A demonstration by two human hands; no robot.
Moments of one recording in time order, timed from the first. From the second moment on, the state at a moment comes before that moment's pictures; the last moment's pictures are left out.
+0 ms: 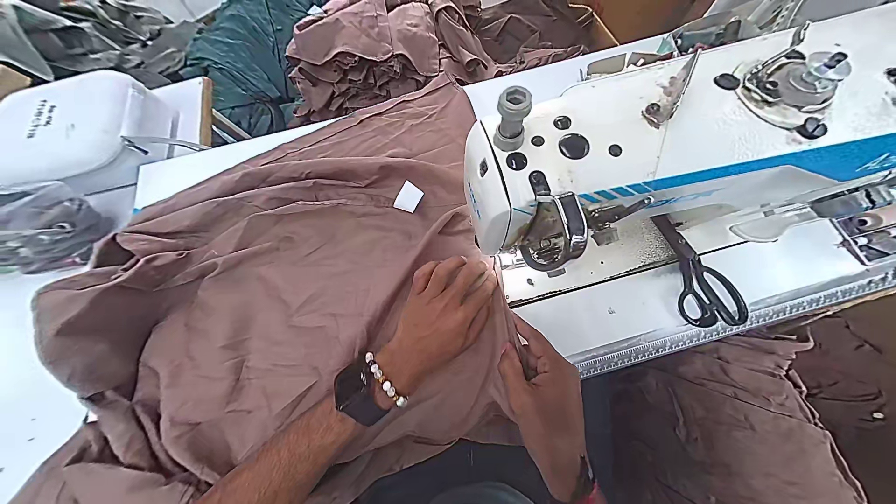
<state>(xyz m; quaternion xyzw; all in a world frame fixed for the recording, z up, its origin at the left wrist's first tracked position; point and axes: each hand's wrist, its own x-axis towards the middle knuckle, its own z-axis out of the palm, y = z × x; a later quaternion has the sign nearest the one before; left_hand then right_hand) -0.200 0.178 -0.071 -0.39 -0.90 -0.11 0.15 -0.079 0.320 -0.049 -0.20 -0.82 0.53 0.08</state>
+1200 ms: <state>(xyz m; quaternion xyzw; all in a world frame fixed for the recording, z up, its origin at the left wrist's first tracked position) -0.186 0.179 -0.078 -0.35 -0.92 -0.13 0.12 -0.085 0.328 -0.040 -0.19 -0.89 0.41 0.08</state>
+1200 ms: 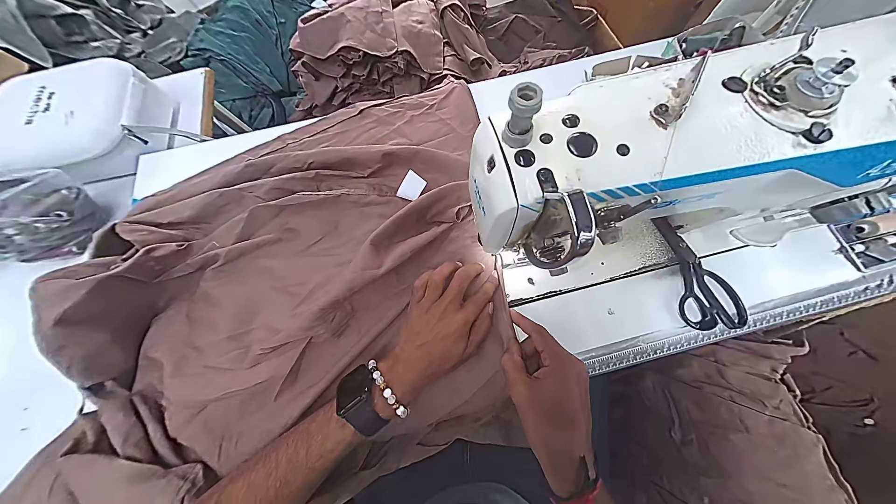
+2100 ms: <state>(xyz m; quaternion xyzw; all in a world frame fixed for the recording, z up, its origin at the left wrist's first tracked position) -0.184 0.183 -0.076 -0.34 -0.92 -0.13 0.13 -0.075 0.326 -0.040 -0.18 -0.87 0.46 0.07</state>
